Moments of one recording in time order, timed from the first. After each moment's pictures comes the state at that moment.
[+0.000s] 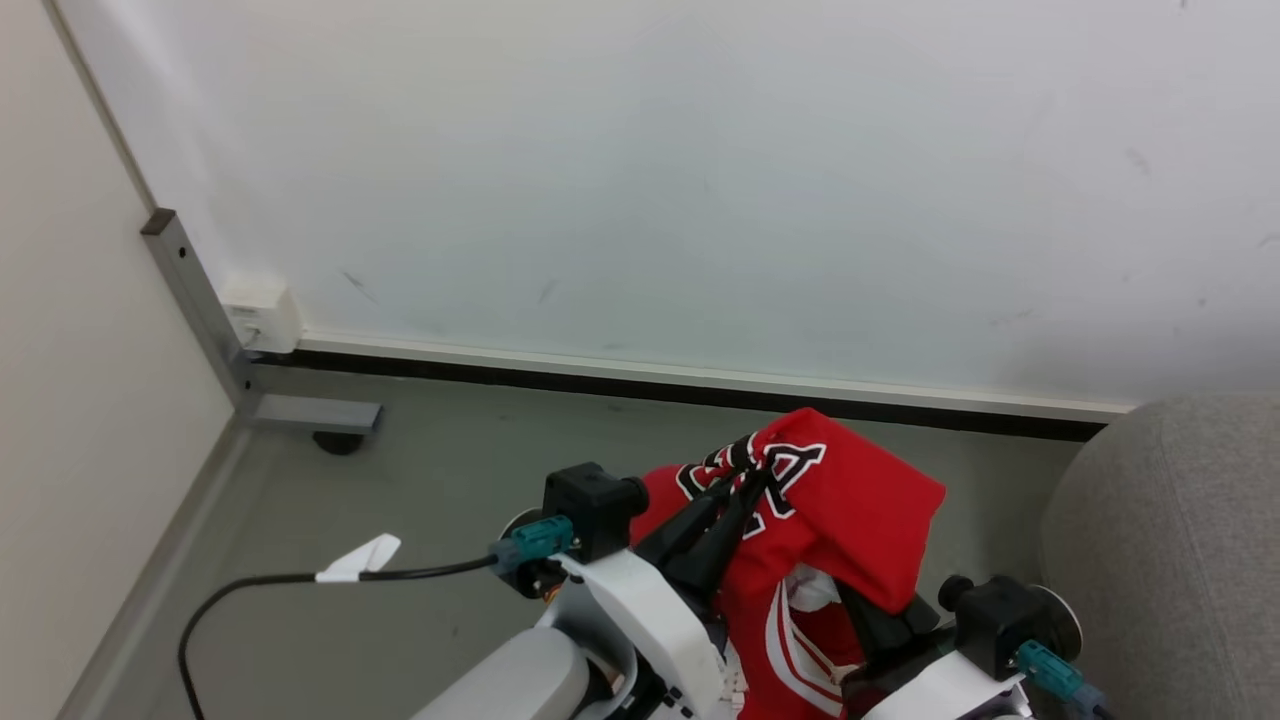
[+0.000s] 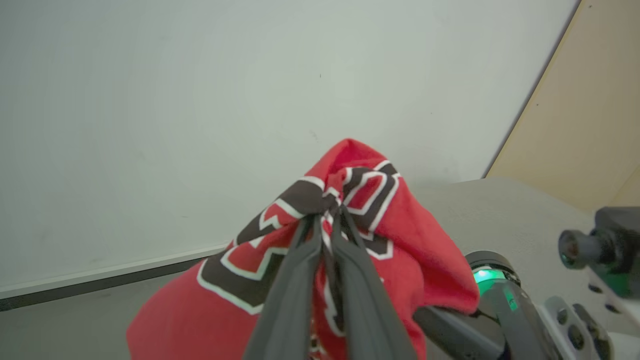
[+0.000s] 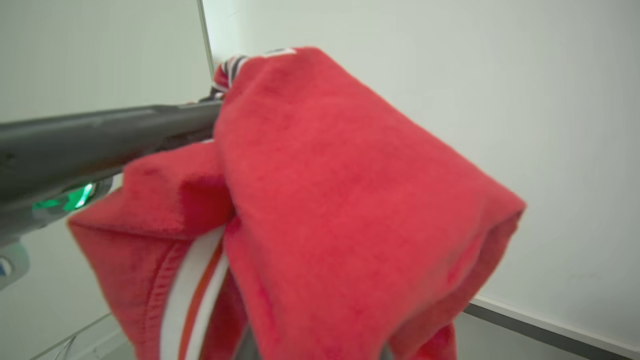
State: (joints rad) left arm -0.53 0.15 -0.84 0.25 -0.68 0.00 -0.13; right arm -0.25 -0.05 0.46 0.36 0.34 0.13 -0.26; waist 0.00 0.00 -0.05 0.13
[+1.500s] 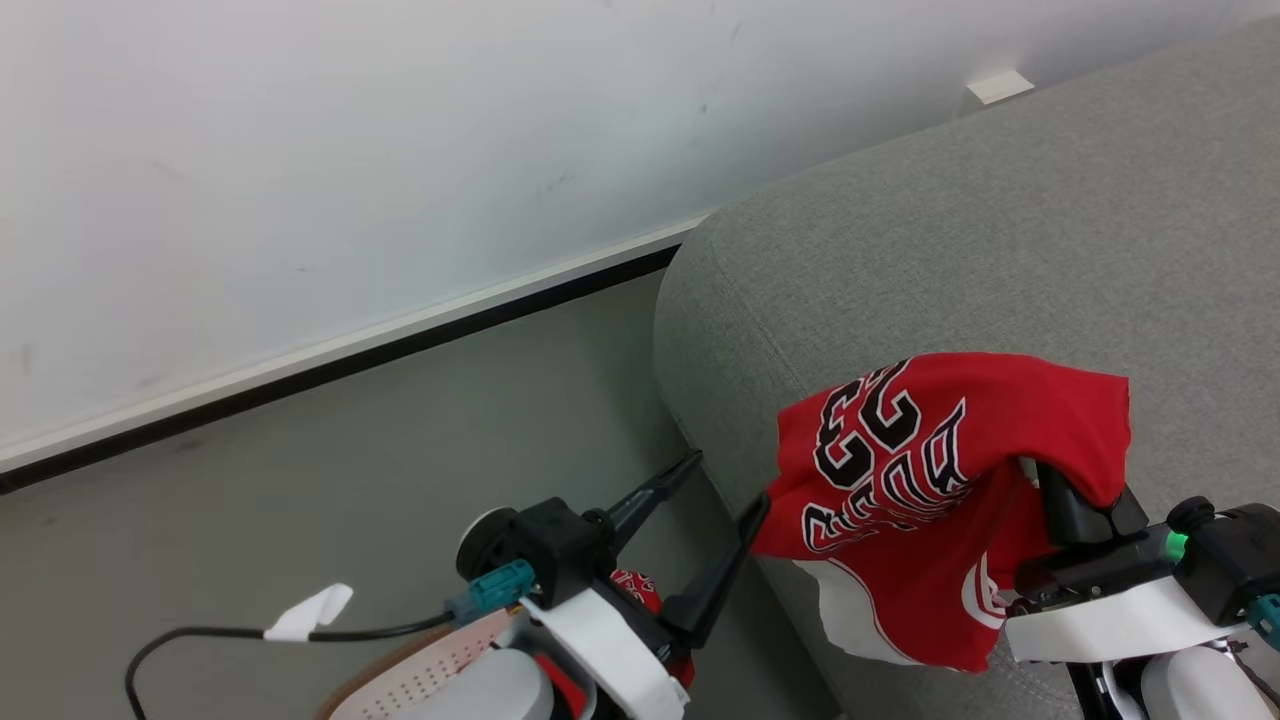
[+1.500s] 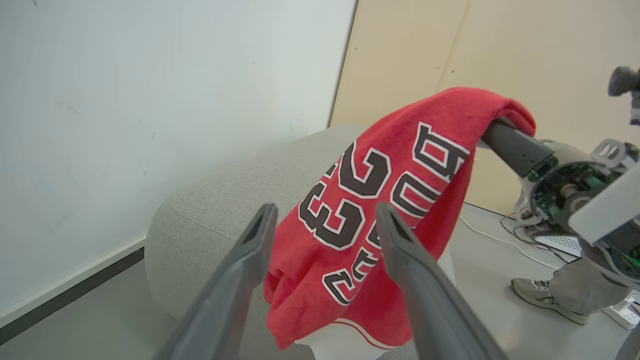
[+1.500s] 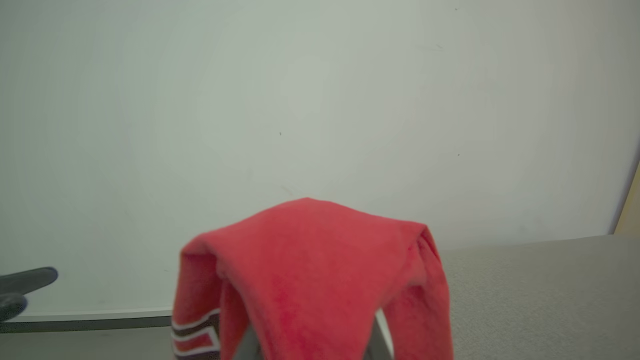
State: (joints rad) left arm -0.49 0.23 -0.85 0.21 -0.58 -0.03 -0.26; right arm -0.24 -0.13 0.15 0.10 0.27 0.13 -0.26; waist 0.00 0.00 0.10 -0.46
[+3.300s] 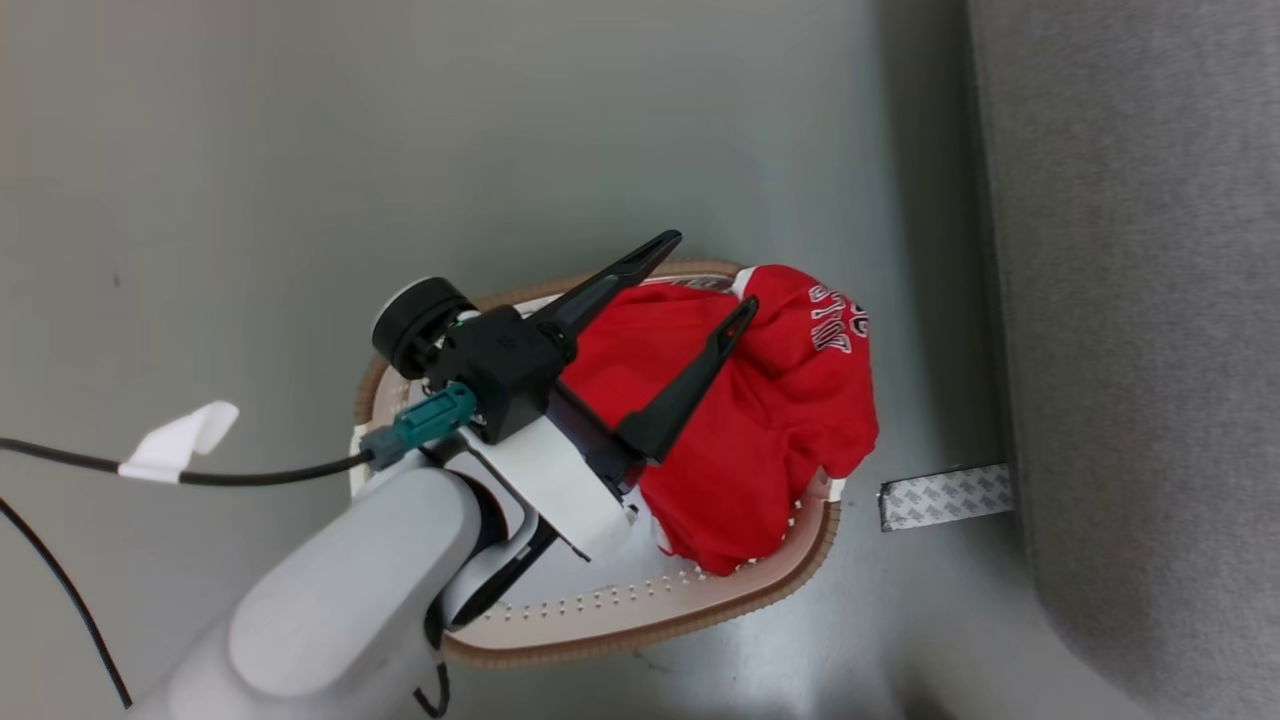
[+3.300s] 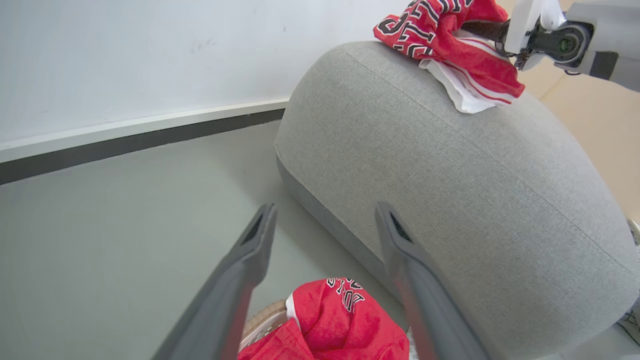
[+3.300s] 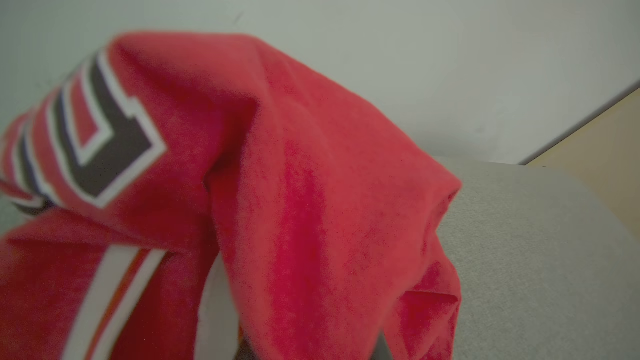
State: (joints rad) left arm -0.77 0.38 -0.80 0.03 -0.51 -0.05 -0.12; right arm -1.11 -0.52 -0.18 0.74 0.17 0.13 0.07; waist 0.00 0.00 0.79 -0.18
